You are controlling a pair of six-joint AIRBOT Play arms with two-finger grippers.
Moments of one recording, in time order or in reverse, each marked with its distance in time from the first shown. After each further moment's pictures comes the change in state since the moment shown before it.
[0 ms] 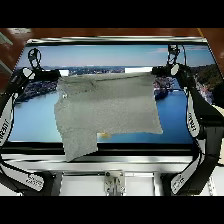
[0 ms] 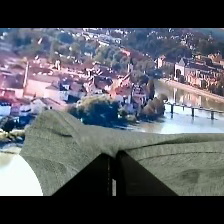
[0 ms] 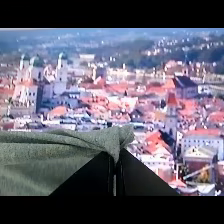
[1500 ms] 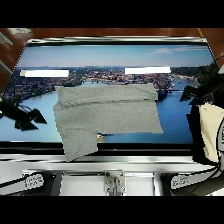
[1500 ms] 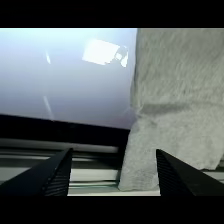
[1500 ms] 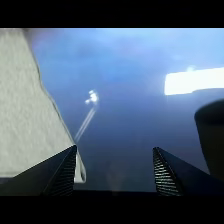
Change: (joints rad) left arm 0.343 0.416 -0.533 0.037 -0.830 -0.027; right arm -0.347 0.268 -0.134 0.009 0.916 -0.027
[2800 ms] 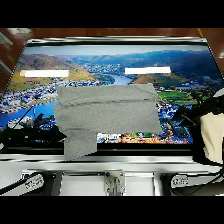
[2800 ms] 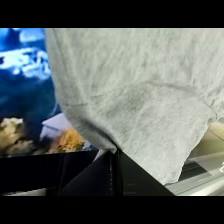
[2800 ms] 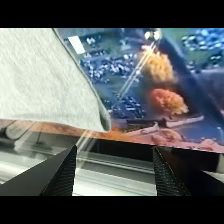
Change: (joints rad) left arm -0.036 0.095 -0.526 -0.468 0.352 0.334; right arm -0.095 0.073 -0.428 0.189 0.013 -0.062
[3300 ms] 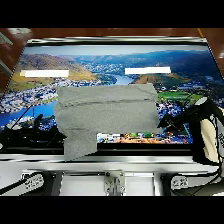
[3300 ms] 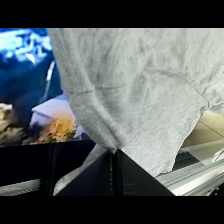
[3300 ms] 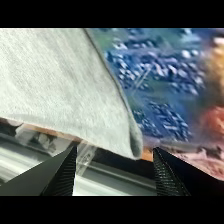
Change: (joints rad) left arm 0.023 0.000 0.001 -0.004 -0.057 0.019; right arm 0.124 0.000 -0.200 0.065 -0.145 -0.044
